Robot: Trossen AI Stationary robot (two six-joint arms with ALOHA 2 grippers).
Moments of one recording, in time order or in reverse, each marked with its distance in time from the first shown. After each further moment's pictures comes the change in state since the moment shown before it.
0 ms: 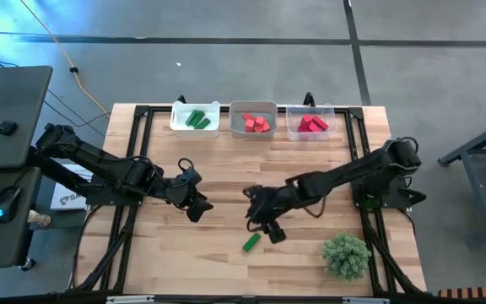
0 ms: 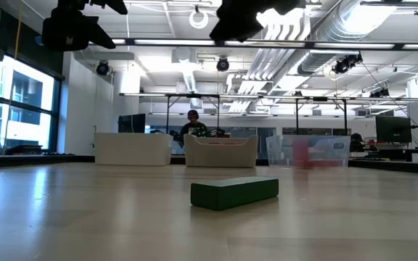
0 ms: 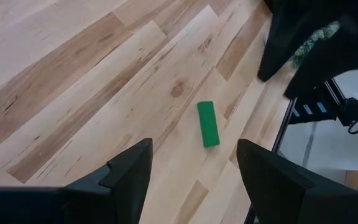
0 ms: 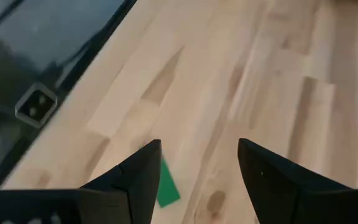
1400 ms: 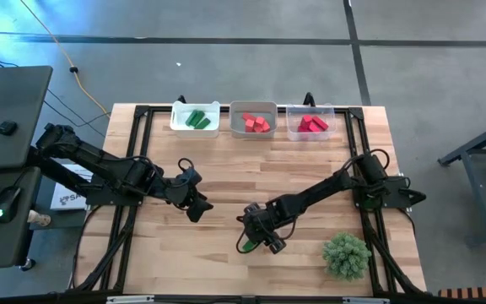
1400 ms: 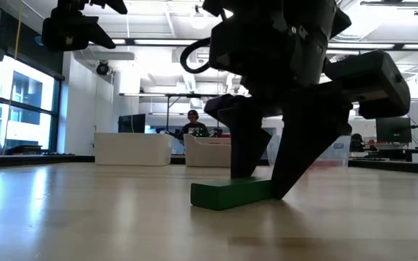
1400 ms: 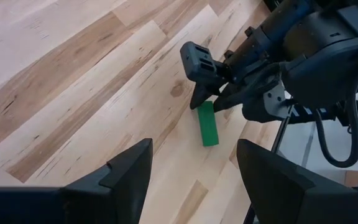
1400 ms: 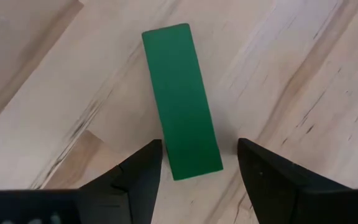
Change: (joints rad) left arm 0.000 0.000 0.000 0.000 0.001 -0.003; right arm 0.046 0.340 0.005 -0.026 -0.015 -0.198
